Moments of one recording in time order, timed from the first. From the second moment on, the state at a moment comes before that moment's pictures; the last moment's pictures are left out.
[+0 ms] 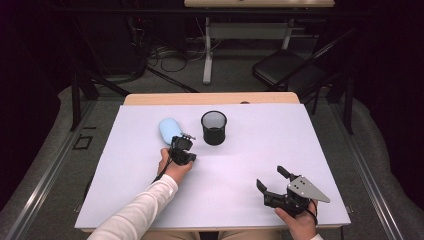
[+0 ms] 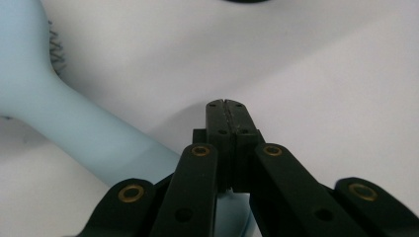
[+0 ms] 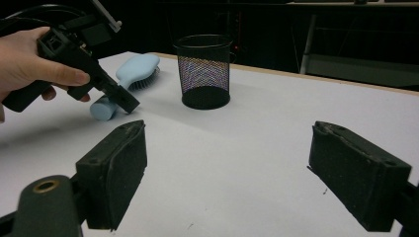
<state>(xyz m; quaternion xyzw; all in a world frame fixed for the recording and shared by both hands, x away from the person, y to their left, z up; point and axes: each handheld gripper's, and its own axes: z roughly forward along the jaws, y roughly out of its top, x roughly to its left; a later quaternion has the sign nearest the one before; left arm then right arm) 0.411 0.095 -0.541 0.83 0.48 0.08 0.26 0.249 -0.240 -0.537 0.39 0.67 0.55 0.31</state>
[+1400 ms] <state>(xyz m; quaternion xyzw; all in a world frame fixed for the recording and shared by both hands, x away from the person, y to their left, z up) 0.388 0.175 -0.542 0.81 0.52 0.09 0.26 0.248 -0.242 -0.538 0.39 0.67 0.55 0.30</state>
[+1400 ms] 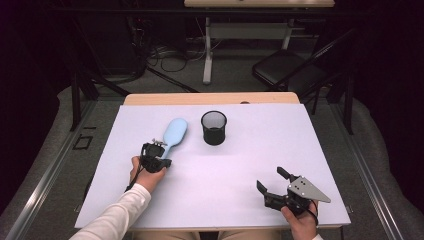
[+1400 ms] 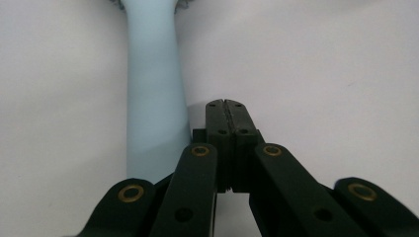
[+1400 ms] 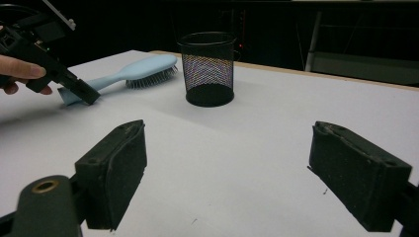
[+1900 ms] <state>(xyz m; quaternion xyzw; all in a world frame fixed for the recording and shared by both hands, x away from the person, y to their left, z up) 0.387 0.181 -0.538 0.80 0.52 0.10 0.26 0.248 -0.241 -0.539 0.39 0.67 0.55 0.29</state>
